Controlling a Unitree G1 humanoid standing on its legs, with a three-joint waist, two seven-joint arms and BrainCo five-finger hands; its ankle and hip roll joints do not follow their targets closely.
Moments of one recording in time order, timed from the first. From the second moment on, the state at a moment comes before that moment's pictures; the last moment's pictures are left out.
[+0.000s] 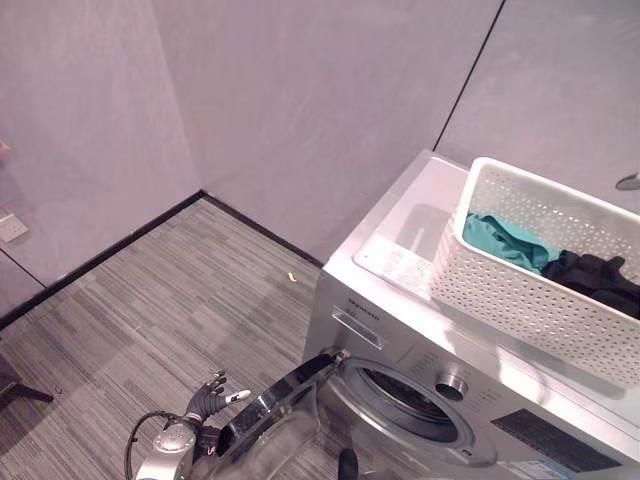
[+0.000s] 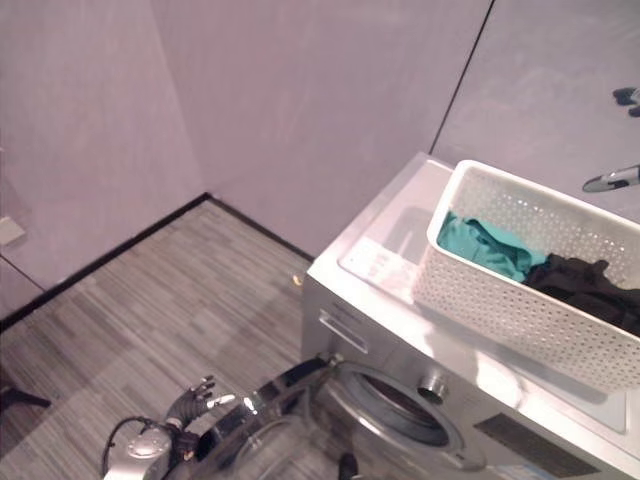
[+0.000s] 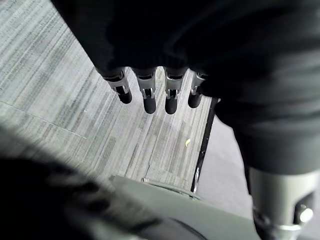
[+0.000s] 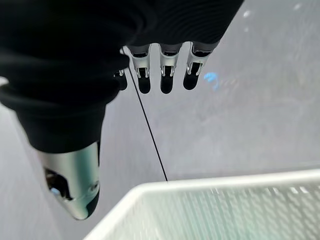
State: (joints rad) left arm 0.04 0.37 -0.18 0.70 -0.24 -0.02 -0.07; right arm -0.22 -1.55 -0.09 0.20 0.36 -0.03 0.26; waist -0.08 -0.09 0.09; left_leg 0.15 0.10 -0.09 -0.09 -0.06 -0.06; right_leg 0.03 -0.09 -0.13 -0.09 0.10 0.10
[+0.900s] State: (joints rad) left arm 0.03 0.33 -0.21 0.81 -0.31 -0.04 -0.09; right arm -0.46 -1.42 0.47 0.29 0.25 -0.04 0.38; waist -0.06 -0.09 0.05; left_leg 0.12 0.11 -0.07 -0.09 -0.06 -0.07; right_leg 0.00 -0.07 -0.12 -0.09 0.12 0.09
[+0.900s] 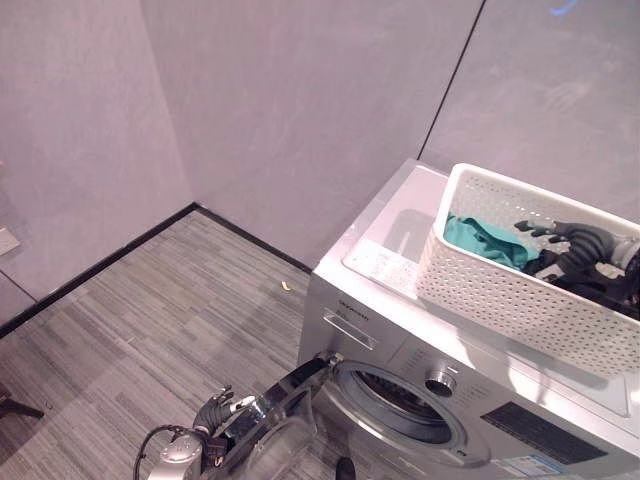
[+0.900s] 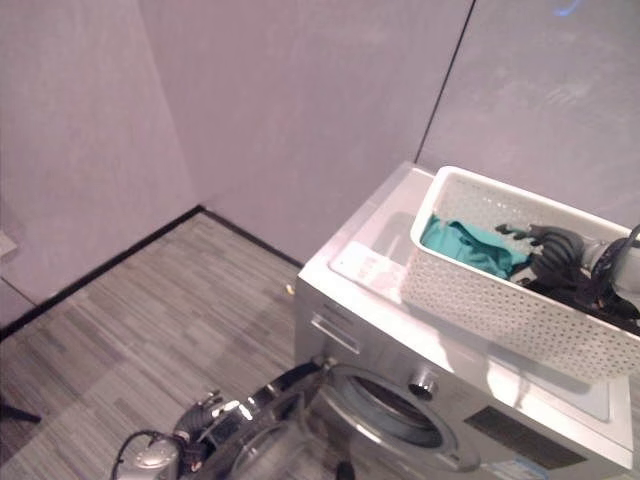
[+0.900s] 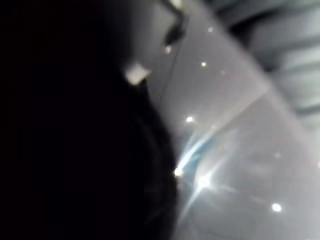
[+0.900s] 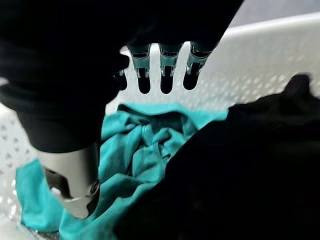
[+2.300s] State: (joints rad) left arm 0.02 0.34 -0.25 0.84 -0.34 -0.07 -0.06; right arm -0.61 -1.23 0.38 0.41 0.11 -0.02 0.25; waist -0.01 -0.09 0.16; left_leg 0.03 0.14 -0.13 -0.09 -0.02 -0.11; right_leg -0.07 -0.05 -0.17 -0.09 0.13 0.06
